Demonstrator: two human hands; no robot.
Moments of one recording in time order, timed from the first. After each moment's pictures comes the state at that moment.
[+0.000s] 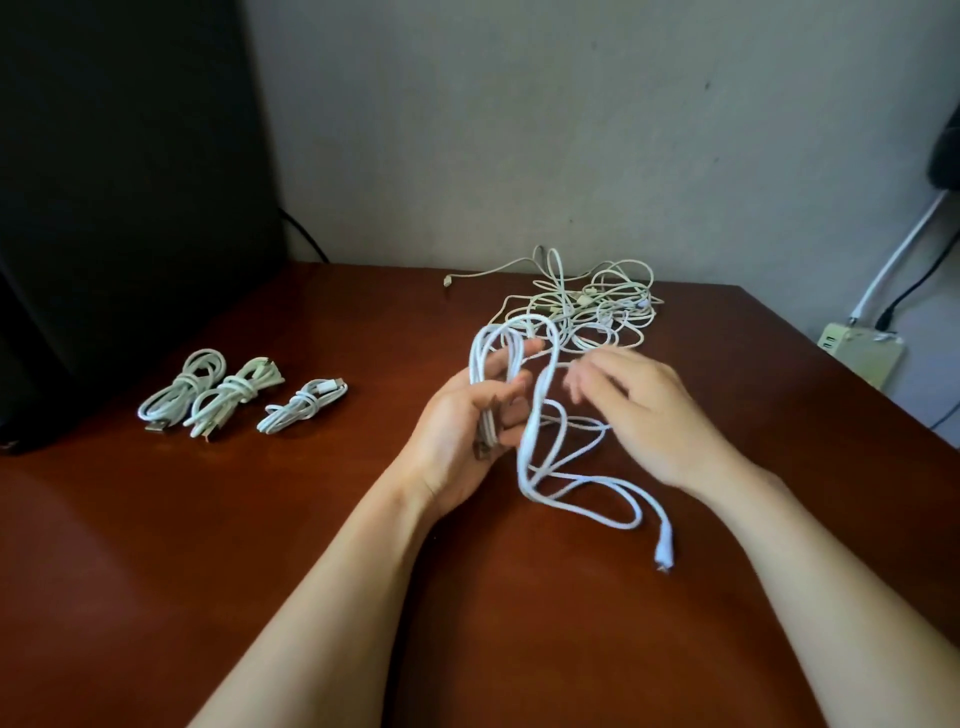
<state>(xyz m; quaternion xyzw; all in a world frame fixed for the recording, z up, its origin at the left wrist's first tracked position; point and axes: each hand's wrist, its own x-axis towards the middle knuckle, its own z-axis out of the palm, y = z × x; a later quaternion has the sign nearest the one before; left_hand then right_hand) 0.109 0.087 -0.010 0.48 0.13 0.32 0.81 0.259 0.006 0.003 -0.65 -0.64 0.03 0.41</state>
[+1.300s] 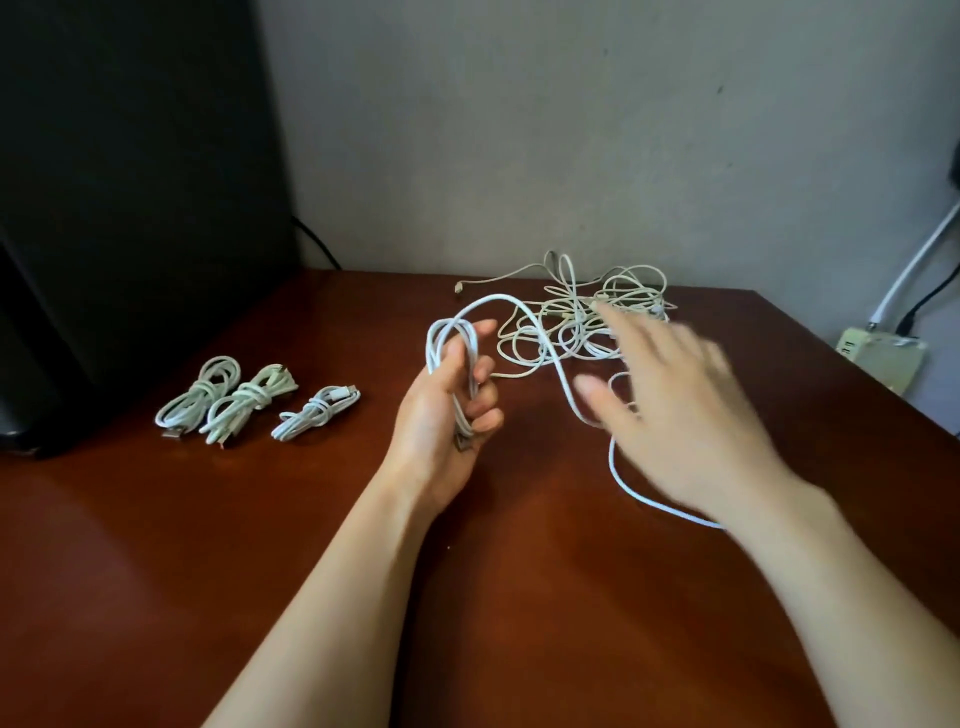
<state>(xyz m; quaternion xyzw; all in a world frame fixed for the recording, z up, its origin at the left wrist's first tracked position) 0.099 0.102 -0.004 0.36 0.16 0.43 0.81 0.239 -0.009 0.027 -0.75 -0.60 -0.22 0.19</state>
